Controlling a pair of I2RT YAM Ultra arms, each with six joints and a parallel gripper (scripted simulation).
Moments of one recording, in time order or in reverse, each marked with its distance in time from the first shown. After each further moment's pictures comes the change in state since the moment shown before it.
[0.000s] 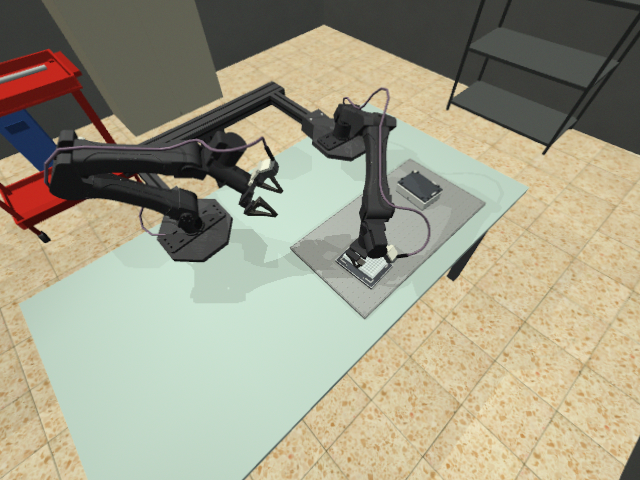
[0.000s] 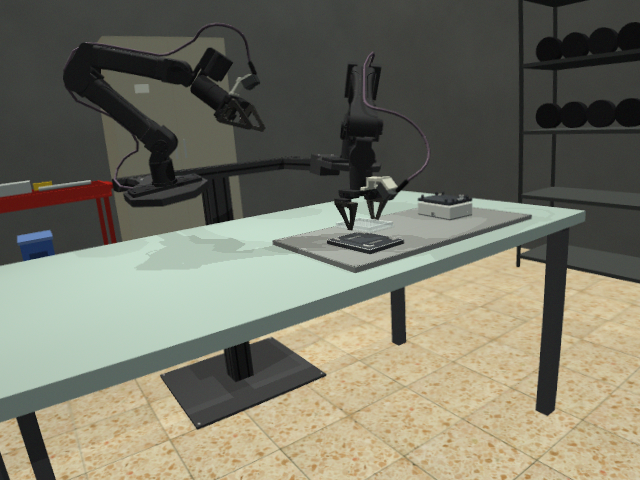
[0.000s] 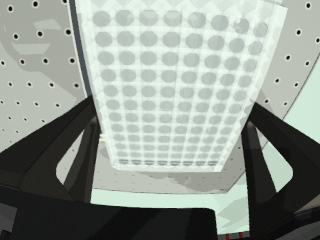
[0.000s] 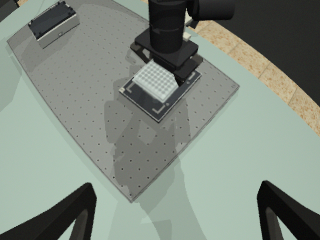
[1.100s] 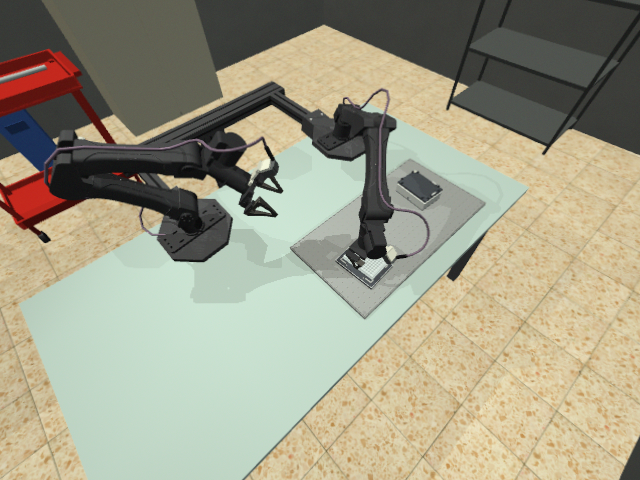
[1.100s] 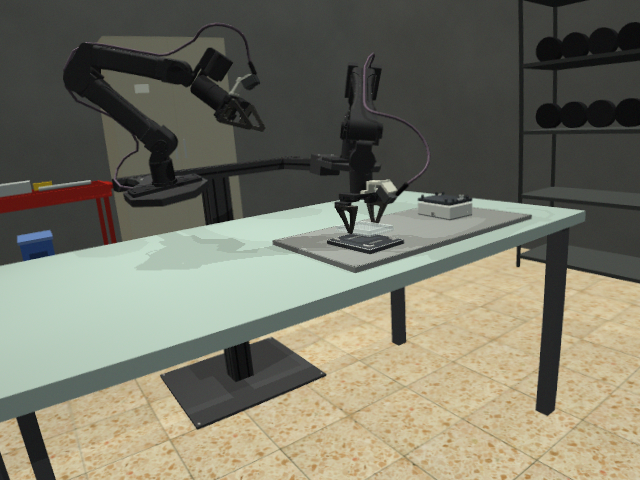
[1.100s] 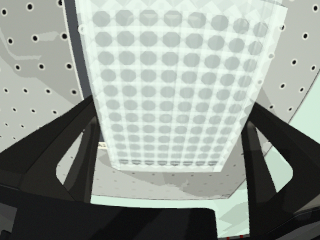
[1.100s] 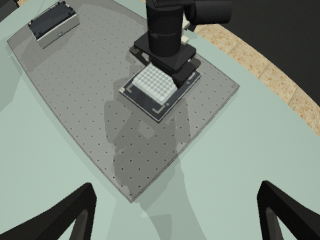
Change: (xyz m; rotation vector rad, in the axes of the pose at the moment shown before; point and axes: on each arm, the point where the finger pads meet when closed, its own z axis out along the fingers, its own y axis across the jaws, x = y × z) left arm 0.001 0.001 0.009 0.004 -0.009 0.003; right arm 0.000 0.000 0.000 0.000 0.000 0.000
